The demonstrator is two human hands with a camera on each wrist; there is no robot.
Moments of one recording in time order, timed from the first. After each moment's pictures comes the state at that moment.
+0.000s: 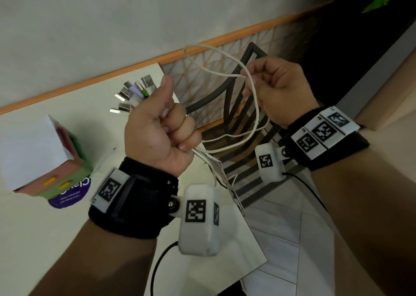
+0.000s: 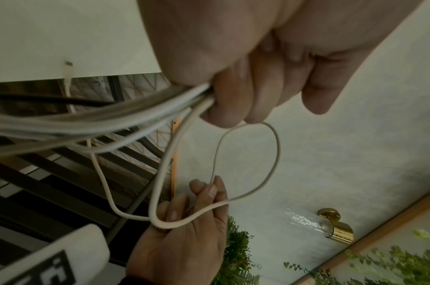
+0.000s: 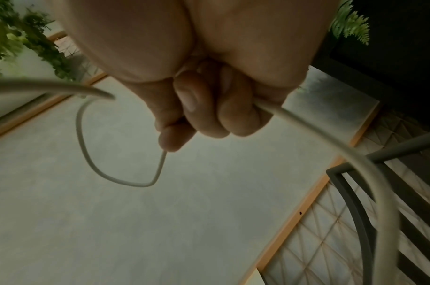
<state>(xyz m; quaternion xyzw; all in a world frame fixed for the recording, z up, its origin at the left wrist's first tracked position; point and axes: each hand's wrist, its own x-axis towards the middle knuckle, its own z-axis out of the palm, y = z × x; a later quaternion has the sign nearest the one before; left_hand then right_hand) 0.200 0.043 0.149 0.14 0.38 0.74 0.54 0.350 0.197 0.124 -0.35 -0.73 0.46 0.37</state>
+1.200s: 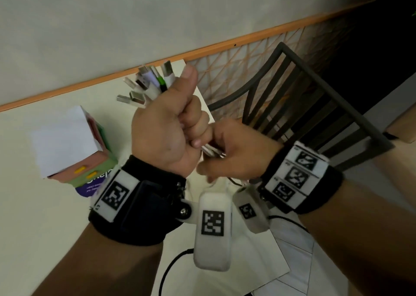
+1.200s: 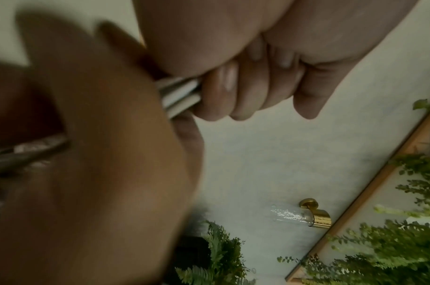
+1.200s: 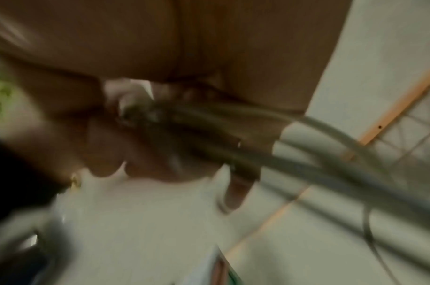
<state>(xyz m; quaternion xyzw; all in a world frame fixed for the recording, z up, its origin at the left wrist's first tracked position) 0.163 0.023 0.161 0.20 0.40 0.74 0.50 0.268 0.110 0.106 -0.12 -0.81 0.58 0.05</state>
